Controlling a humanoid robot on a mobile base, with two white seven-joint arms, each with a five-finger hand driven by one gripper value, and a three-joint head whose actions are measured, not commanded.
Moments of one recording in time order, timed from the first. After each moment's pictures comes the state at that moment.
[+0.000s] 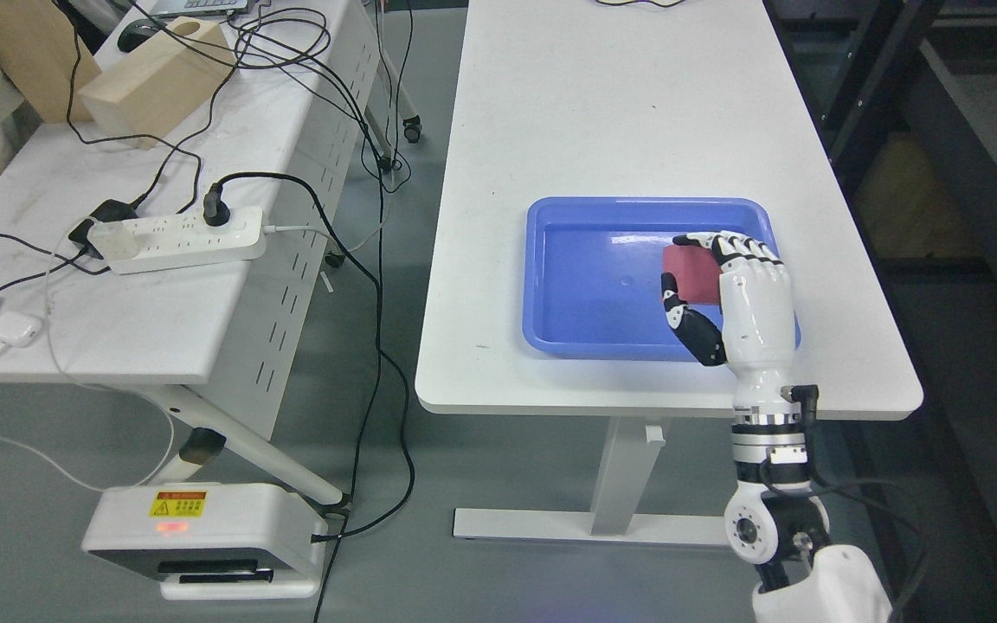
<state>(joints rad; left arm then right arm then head) 0.00 0.00 -0.13 0.00 0.13 -0.12 -0.17 0.00 0.00 0.23 -1.63 1.04 -0.11 -0.45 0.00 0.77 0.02</state>
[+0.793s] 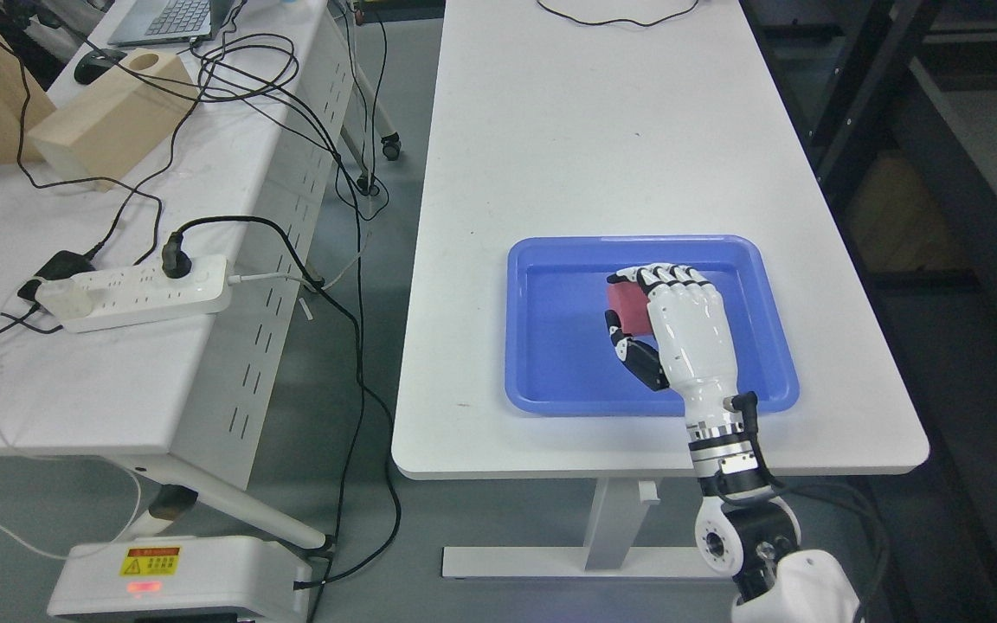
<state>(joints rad) 0.00 0.00 -0.13 0.00 0.13 -0.12 -0.17 0.00 0.00 0.31 -1.59 1.14 -0.11 -0.35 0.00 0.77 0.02</state>
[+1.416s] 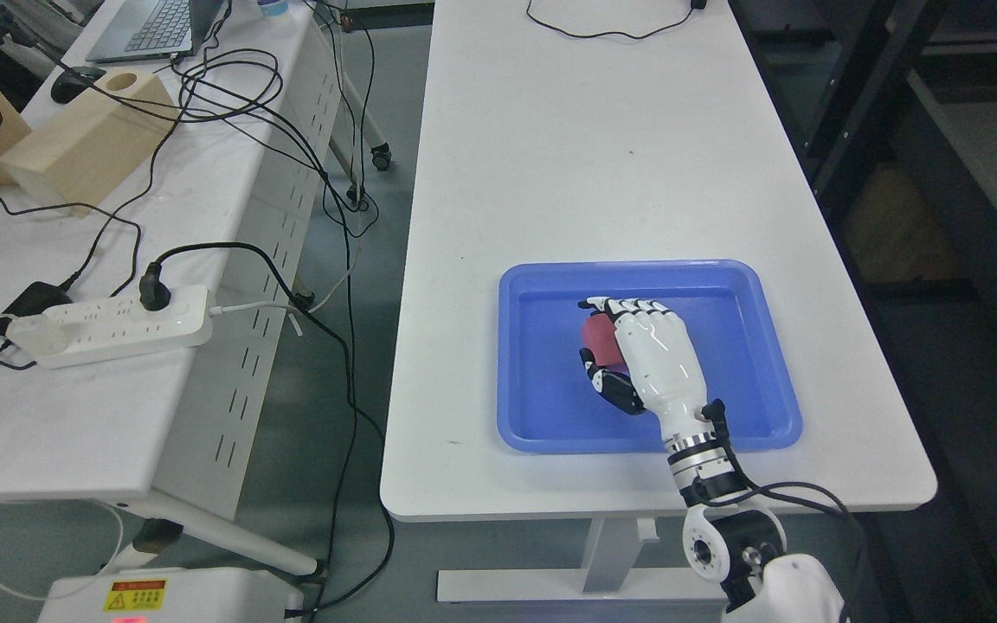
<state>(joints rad) 0.00 0.00 -0.13 0.00 0.13 -0.12 -0.17 0.00 0.00 0.34 -1.55 1.11 -0.09 -0.21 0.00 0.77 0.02</state>
